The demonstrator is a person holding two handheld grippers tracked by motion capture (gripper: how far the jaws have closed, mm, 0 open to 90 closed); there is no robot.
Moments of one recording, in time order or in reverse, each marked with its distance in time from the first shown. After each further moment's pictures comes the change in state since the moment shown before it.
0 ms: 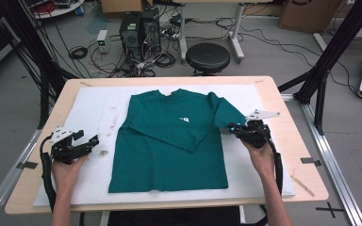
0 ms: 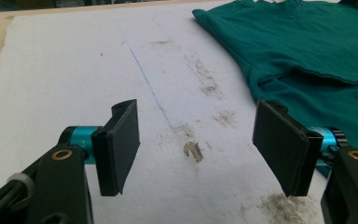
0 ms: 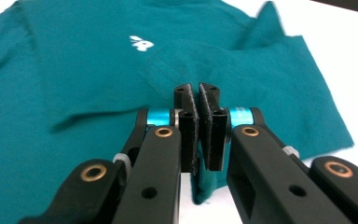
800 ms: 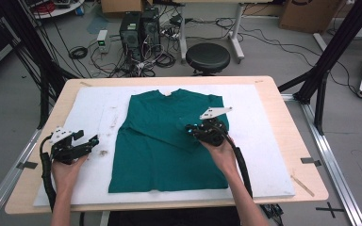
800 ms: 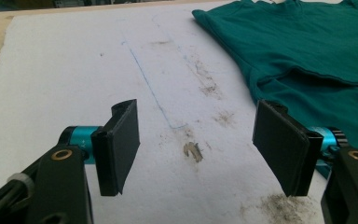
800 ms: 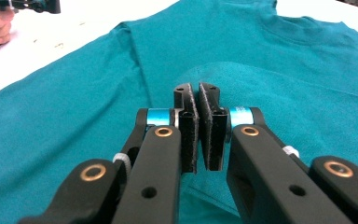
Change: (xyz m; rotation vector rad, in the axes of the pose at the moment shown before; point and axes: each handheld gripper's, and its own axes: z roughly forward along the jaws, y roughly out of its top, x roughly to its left) left arm 0.000 0.000 0.000 -0.002 -0.003 0.000; right arm 0.093 0.050 0.061 0.012 0.216 -0.089
